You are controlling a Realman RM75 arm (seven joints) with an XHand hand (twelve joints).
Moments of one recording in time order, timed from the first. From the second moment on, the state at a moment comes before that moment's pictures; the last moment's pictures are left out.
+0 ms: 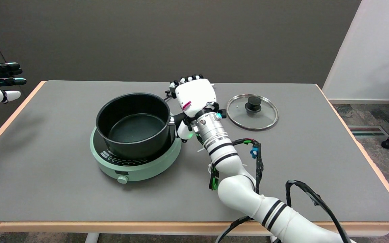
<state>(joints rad) 0.27 -1.54 -1.99 1.24 0.78 0.54 -0.85</state>
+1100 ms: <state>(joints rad) 0.36 -1.58 -2.02 1.14 0.78 0.53 -0.84</state>
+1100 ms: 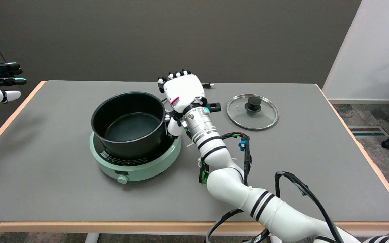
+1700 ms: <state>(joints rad) 0.36 -1.59 -2.02 1.12 0.81 0.53 -0.84</state>
